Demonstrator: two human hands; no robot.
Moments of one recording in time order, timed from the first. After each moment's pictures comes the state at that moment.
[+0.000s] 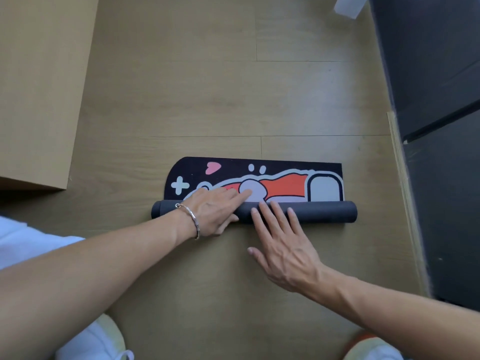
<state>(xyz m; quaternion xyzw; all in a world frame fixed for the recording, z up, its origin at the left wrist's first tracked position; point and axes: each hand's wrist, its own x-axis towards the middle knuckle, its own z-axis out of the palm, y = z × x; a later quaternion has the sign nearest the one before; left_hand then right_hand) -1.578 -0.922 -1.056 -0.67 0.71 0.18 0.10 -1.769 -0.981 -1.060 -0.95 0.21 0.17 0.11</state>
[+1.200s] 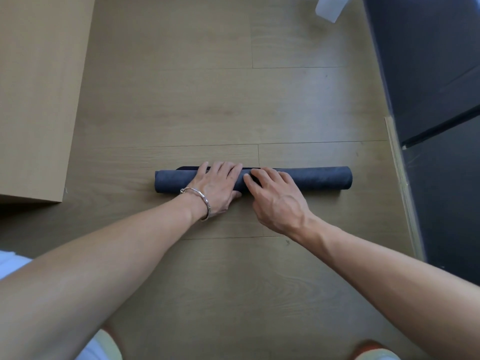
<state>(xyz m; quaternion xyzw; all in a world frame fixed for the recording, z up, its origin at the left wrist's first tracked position) -1.555 -0.968 -1.070 -0.75 0.62 0.16 0.12 -1.698 -1.050 -1.057 -0.97 0.20 0.07 0.09</state>
